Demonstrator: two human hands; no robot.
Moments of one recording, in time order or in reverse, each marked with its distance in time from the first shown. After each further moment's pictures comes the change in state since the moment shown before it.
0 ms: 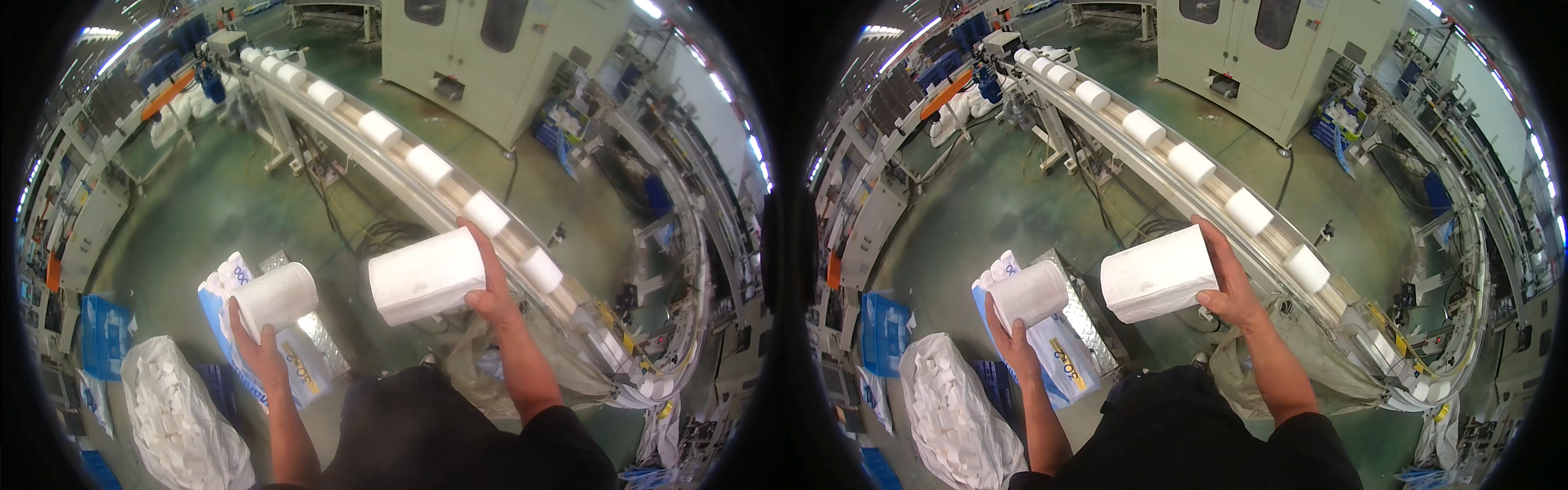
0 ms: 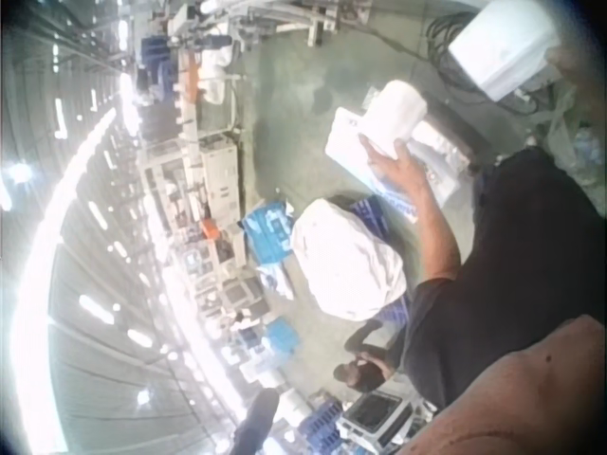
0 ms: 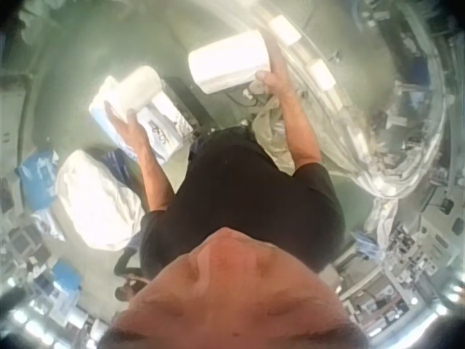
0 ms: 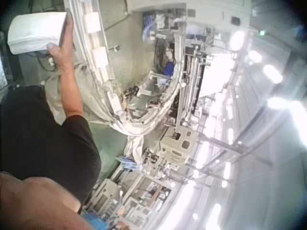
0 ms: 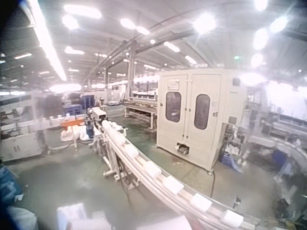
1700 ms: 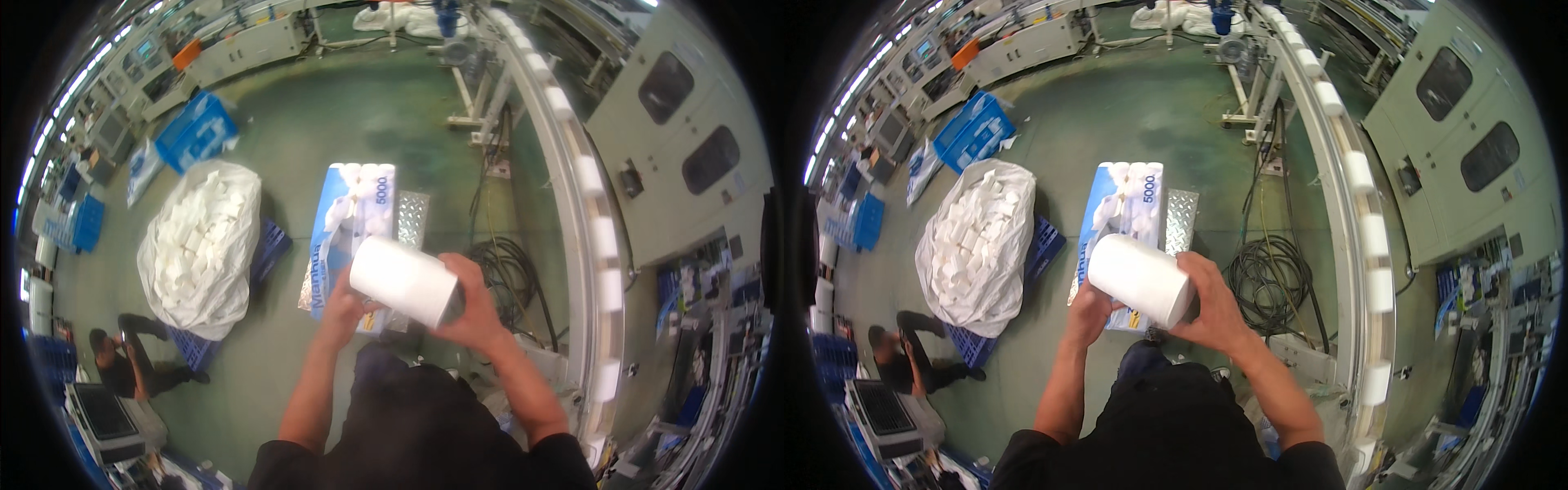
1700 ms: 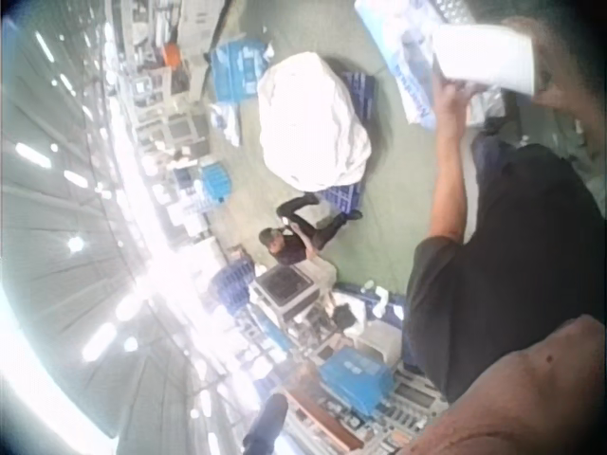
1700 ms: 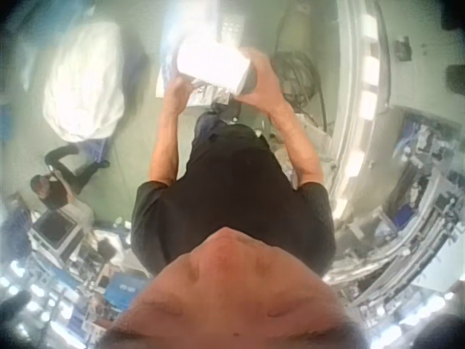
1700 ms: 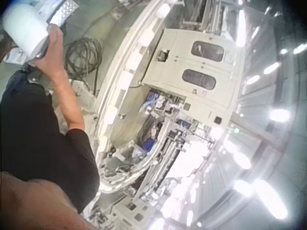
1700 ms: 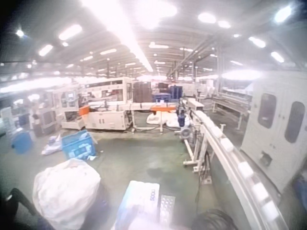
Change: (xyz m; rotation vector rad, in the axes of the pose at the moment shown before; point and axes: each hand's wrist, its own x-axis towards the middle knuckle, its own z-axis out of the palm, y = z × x) left_hand -0.062 -0.041 -0.142 -0.796 -0.043 -0.455; right_hand 0.029 0.074 0.262 -0.374 -0.697 -0.511
